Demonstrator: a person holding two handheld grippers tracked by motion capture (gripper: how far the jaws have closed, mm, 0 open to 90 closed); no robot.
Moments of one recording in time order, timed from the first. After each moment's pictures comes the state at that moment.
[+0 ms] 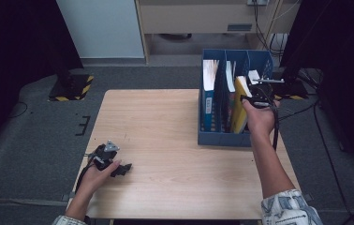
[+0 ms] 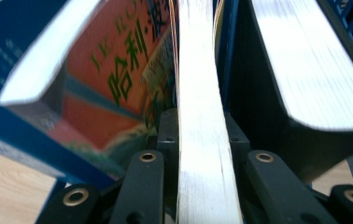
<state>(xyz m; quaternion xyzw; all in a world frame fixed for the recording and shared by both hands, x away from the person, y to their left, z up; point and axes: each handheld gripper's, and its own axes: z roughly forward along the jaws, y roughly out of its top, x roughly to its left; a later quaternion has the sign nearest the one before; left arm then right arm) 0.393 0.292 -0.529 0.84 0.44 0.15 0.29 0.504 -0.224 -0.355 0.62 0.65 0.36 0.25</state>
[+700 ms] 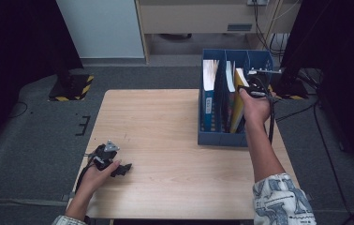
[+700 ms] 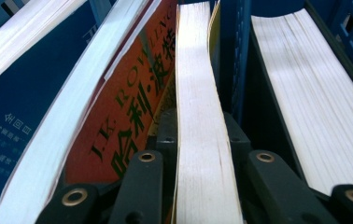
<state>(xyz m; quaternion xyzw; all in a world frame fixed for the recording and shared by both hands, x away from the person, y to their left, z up) 0.394 0.293 -0.529 0.84 0.43 0.15 0.29 0.536 -0.218 -0.346 0.63 0.63 0.39 0.24</state>
